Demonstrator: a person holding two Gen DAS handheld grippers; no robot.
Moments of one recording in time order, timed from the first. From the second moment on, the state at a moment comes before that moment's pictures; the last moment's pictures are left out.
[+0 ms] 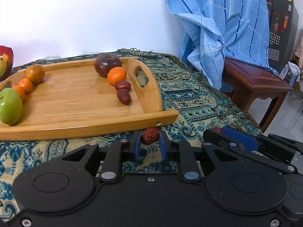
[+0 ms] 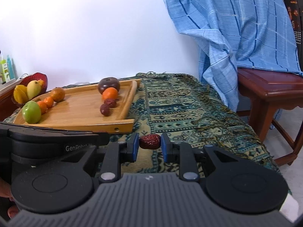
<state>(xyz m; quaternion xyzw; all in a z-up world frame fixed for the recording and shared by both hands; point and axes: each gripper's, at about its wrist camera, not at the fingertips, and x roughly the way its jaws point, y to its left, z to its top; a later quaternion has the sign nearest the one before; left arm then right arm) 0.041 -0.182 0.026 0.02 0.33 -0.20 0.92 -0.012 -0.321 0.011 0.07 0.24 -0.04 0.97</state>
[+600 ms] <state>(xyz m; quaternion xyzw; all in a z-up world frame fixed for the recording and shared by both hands) 0.036 -0.112 0.042 0.02 0.31 -0.15 0.94 -0.014 -0.278 0.025 0.02 0.23 0.00 0.97</state>
